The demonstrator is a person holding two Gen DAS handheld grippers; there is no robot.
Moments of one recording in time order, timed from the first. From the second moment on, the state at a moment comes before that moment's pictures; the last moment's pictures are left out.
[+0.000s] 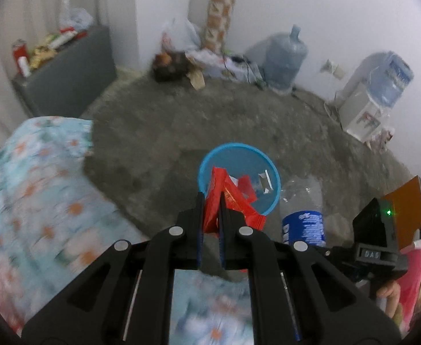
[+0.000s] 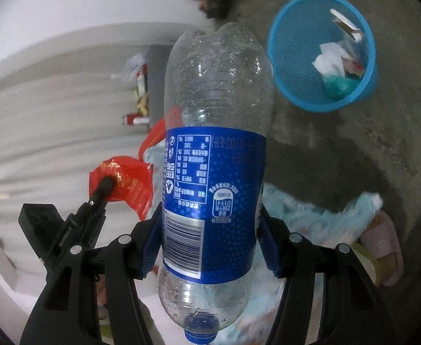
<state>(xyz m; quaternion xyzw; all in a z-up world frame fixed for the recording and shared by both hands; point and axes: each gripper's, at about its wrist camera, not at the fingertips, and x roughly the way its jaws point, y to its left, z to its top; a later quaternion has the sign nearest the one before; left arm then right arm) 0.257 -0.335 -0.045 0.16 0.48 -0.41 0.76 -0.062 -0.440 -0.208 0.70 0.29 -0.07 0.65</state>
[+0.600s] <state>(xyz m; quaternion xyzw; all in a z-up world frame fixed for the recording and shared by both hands) 0.307 -0.439 -0.120 0.12 0.54 -0.41 0.73 -0.041 -0.513 -0.367 0.83 0.22 -0.13 0.50</state>
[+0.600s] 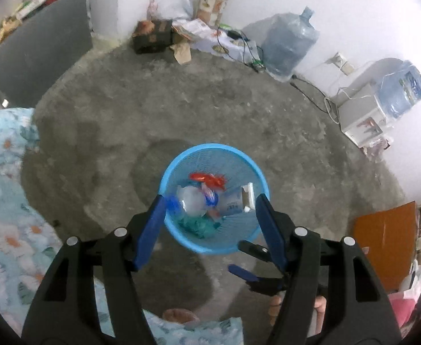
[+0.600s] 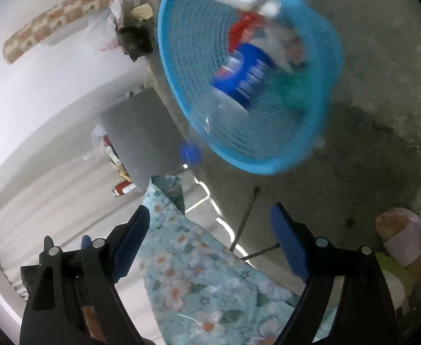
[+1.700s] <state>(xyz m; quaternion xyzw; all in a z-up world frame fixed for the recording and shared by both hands) 0.161 0.015 0.059 -0.01 0.38 -0.21 0.90 0.017 -0.344 -0.099 0.51 0.36 -0.02 0.78</state>
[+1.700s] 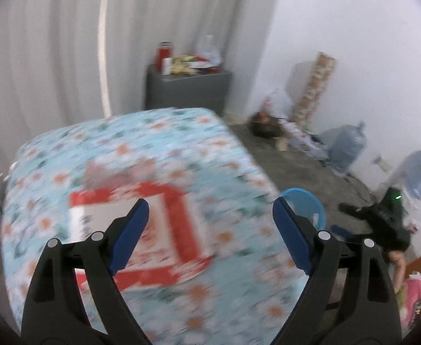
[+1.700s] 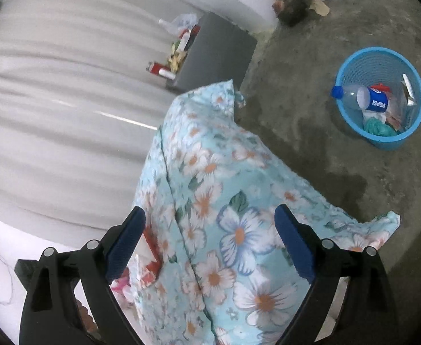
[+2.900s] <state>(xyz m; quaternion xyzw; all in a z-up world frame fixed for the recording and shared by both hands) 0.149 0.071 0.039 -0.03 0.39 -0.14 0.91 0.028 -0.299 -0.075 0.47 0.38 0.01 0.80</state>
